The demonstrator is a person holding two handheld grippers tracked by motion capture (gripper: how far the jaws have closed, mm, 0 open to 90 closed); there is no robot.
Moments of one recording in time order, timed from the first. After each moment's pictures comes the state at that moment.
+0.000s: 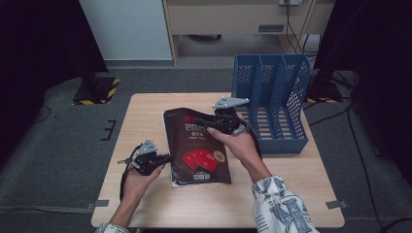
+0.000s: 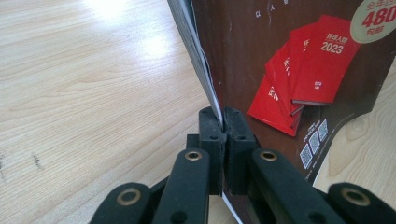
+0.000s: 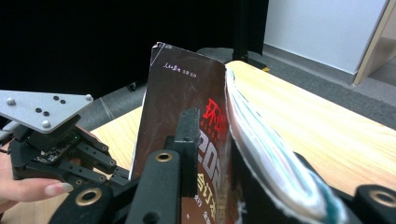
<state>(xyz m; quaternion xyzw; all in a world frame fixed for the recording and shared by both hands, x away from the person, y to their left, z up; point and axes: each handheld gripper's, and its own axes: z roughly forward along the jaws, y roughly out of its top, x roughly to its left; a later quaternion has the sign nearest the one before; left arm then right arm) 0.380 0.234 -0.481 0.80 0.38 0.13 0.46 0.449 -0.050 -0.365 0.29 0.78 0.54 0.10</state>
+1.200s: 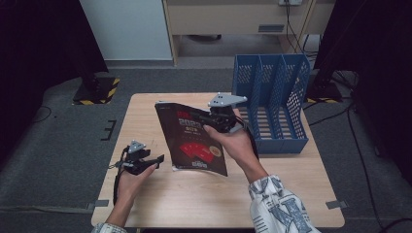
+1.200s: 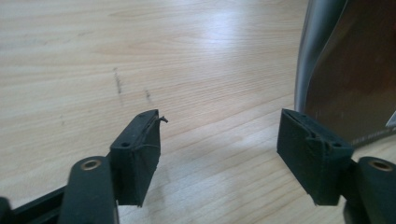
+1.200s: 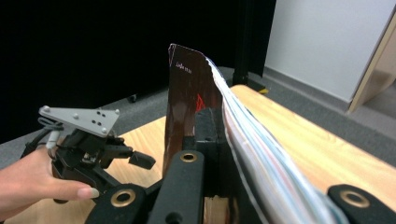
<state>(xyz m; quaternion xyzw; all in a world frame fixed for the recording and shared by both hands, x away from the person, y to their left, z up) 0.389 0.270 -0.504 0.74 0.52 0.18 0.40 0.436 -0.038 -0.338 0.25 0.77 0.57 0.14</state>
